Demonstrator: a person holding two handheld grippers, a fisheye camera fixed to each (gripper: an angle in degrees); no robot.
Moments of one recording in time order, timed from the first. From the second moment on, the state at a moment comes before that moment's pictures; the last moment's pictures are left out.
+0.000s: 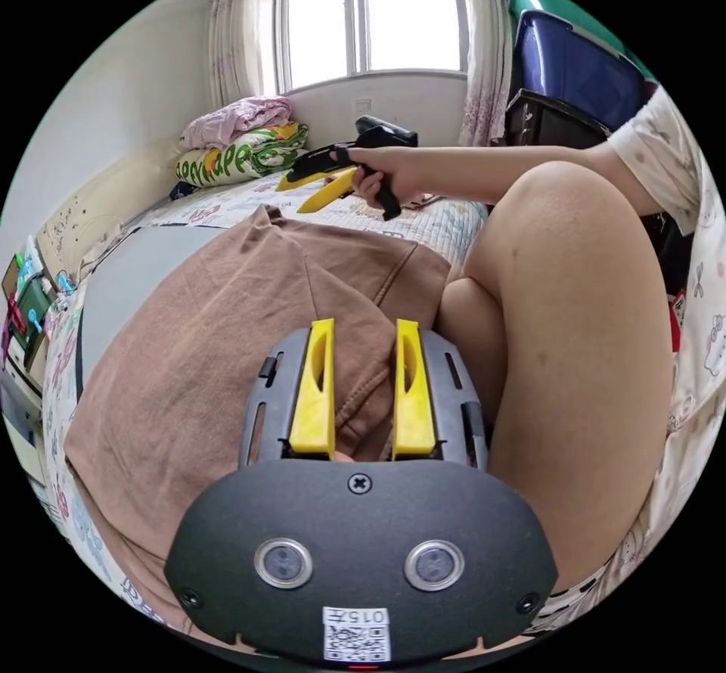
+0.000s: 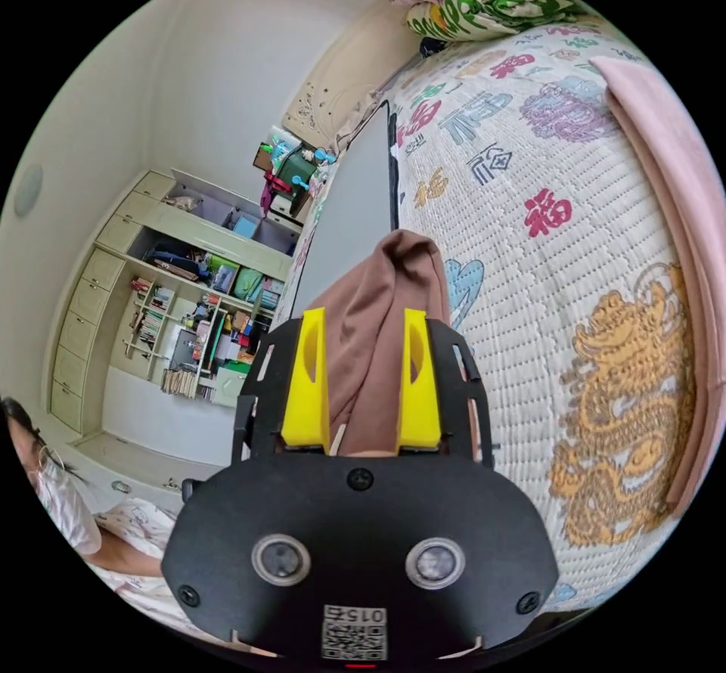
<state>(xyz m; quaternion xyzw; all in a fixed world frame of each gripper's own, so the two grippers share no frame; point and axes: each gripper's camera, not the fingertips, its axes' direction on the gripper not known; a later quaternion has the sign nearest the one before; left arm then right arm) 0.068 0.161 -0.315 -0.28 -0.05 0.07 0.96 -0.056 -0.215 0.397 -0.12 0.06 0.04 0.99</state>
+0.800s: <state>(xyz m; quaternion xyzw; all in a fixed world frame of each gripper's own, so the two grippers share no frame) -0.095 0.266 -0.358 -0.32 0.00 0.09 0.94 -0.001 -0.233 0.532 -0.13 0.23 -0.03 0.96</state>
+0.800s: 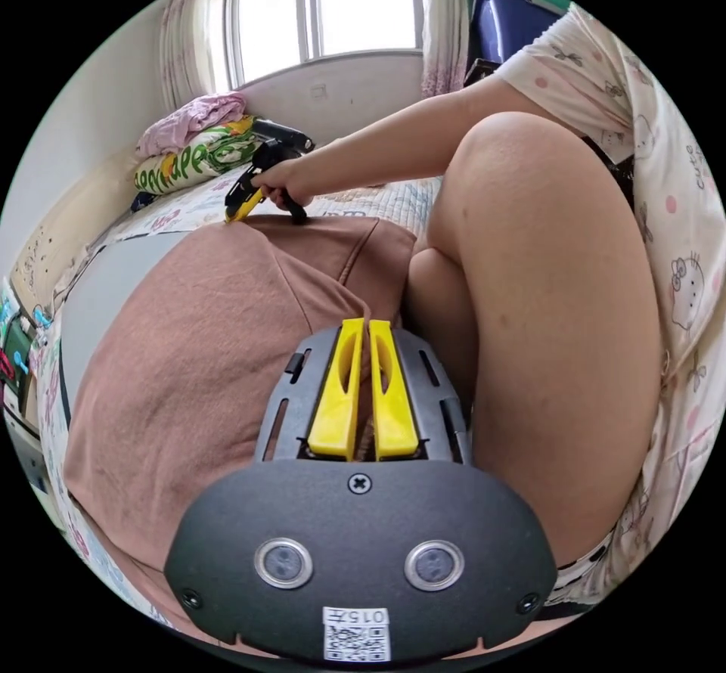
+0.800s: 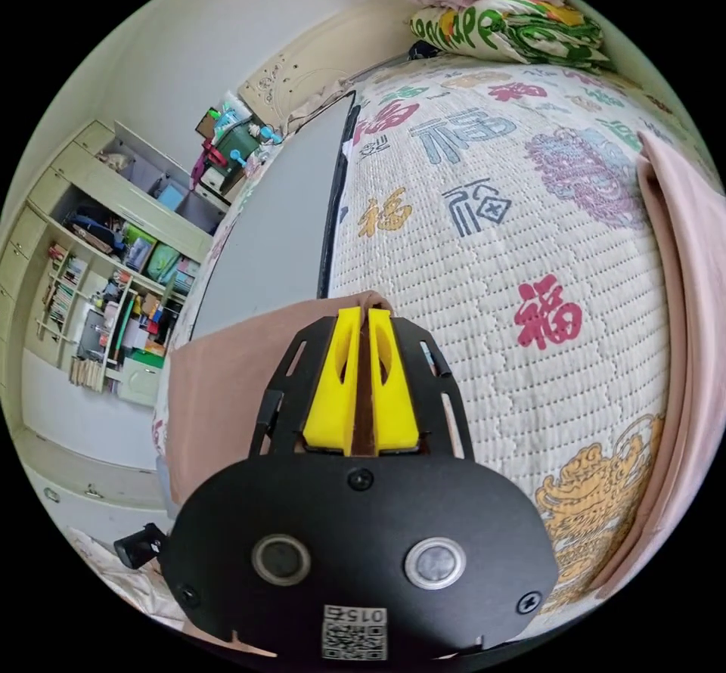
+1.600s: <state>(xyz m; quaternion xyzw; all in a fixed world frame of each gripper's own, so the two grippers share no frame) -0.180 0.119 -0.486 -0.28 -0.21 -0.23 0.91 -0.222 0.209 0.541 -0.39 -0.05 -0.62 0.68</state>
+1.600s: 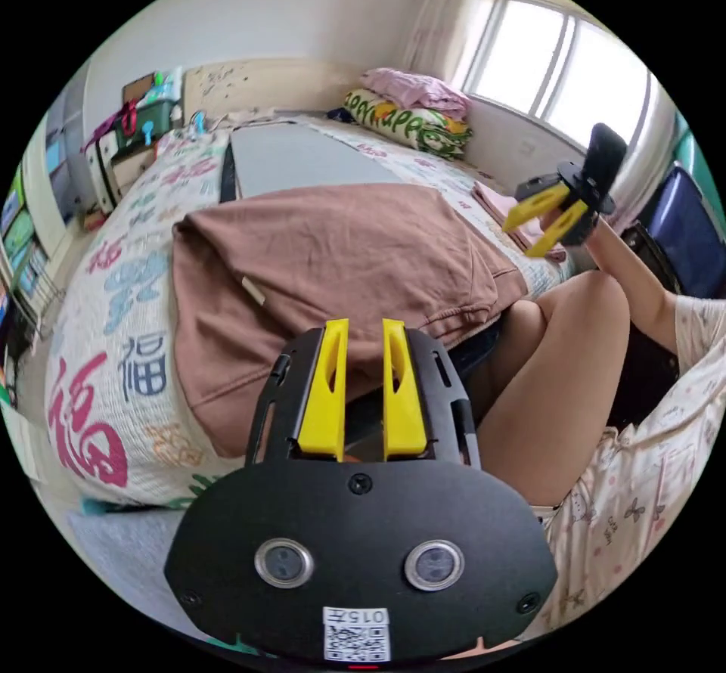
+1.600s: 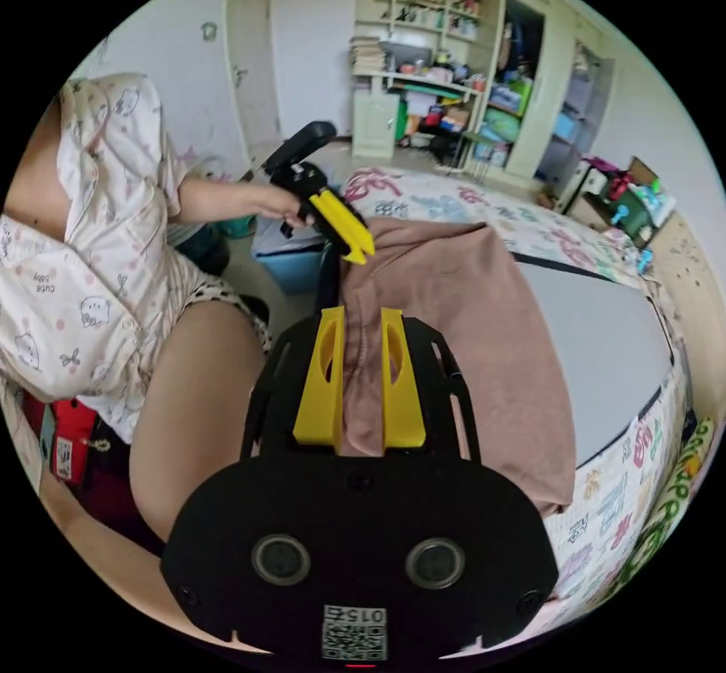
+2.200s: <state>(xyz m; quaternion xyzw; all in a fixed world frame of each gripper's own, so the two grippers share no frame) -0.181 0.059 -0.389 -0.25 -0.19 -0.32 0.89 -0.122 0.428 0.581 -0.49 0.16 -0.67 0.54</state>
